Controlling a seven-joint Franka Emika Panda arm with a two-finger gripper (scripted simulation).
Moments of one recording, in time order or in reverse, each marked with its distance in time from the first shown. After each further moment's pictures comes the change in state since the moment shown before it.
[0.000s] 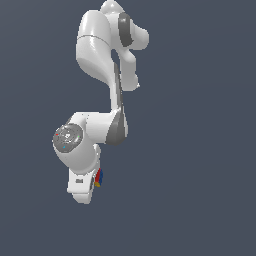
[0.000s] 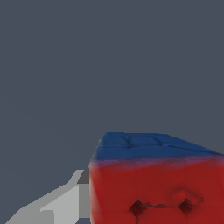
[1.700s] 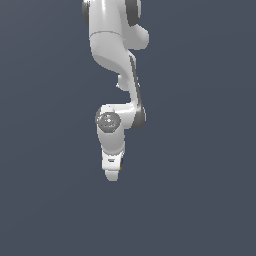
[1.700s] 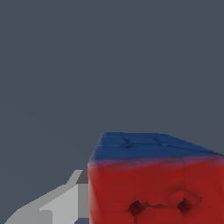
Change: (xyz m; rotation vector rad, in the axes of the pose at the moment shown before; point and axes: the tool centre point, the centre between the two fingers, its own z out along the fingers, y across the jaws) arm 0.077 -0.086 0.041 -0.002 -0.001 -0.001
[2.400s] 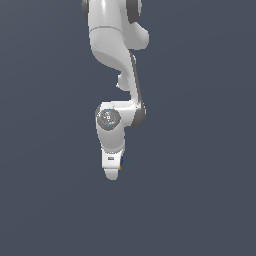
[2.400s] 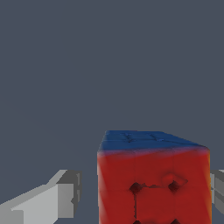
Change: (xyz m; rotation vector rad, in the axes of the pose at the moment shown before) arm 0.000 -0.001 -0.012 0.001 0.000 0.001
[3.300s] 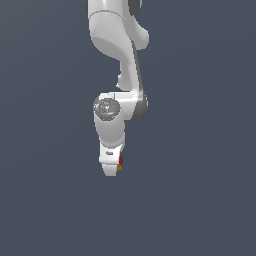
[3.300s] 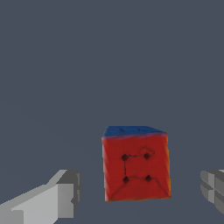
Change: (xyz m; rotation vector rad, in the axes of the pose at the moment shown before) arm 0.001 0.001 -0.040 0.000 -0.002 0.030
